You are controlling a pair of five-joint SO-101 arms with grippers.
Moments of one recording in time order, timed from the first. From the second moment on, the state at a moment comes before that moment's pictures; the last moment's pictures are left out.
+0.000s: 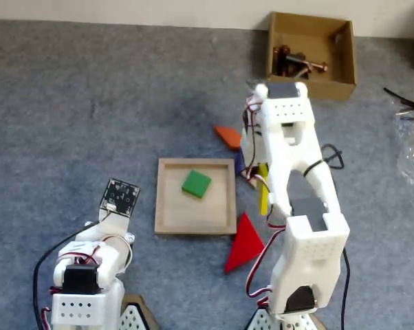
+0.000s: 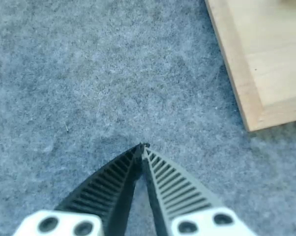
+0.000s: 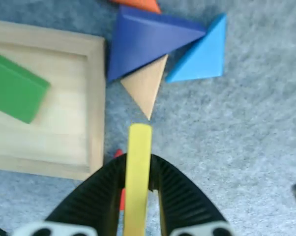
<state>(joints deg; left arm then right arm) -5.8 -104.0 96.0 76.1 -10.9 -13.5 22.4 -18.5 98.9 5.4</state>
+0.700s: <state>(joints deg) -5.8 -104.0 96.0 76.1 -10.9 -17.8 5.6 -24.0 99.7 5.4</state>
